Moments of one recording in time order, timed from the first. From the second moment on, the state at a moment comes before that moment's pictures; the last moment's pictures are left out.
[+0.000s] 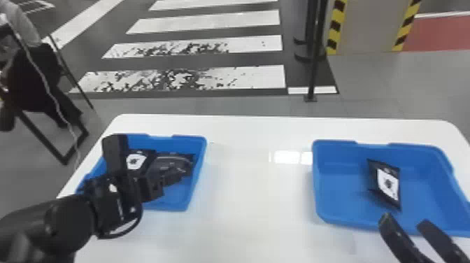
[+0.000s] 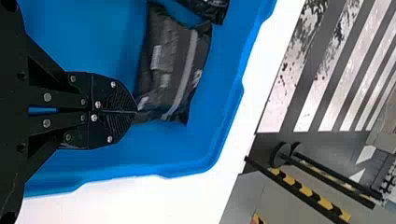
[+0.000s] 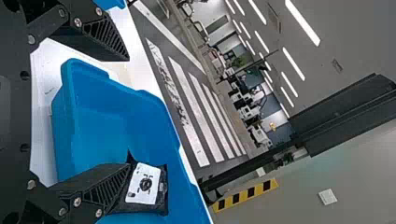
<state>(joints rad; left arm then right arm) 0.09 0.19 0.29 -1.97 0.57 1.14 -0.02 0.77 -0.06 -0.10 -2.16 -0.55 0.12 0.32</state>
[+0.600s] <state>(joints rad) 0.14 0.19 0.34 -2.16 0.39 1.24 -0.08 0.77 -0.06 -0.10 -2.16 -0.56 0.14 0.32</state>
